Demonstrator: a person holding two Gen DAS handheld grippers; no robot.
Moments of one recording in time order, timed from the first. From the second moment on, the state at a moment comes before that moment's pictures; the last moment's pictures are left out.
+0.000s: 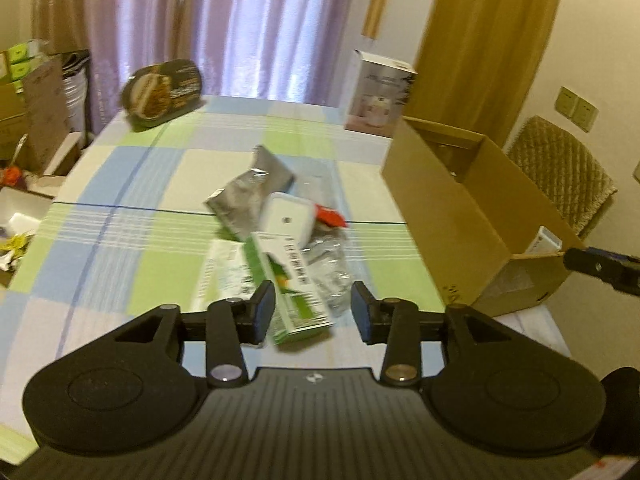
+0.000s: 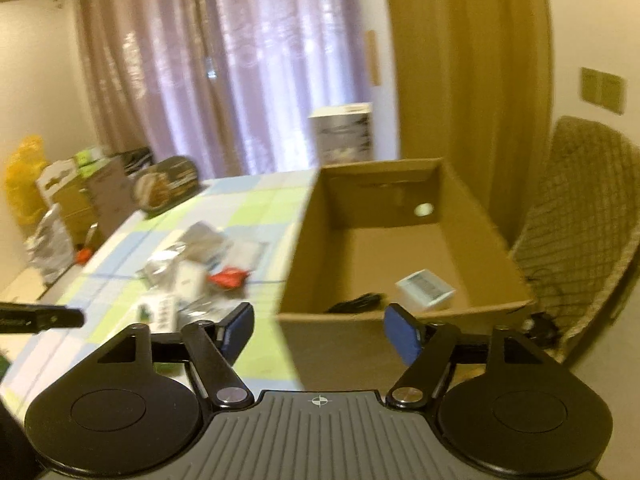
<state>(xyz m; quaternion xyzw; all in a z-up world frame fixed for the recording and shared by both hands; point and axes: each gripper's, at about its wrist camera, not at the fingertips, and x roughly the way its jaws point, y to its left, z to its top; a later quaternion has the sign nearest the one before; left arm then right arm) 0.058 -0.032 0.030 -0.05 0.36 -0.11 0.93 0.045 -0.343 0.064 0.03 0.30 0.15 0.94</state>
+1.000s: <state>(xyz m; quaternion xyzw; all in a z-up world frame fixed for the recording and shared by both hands) 0.085 0.019 0.001 0.01 0.39 -0.07 0.92 0.059 -0.236 0.016 -0.01 0.37 0.26 0.89</state>
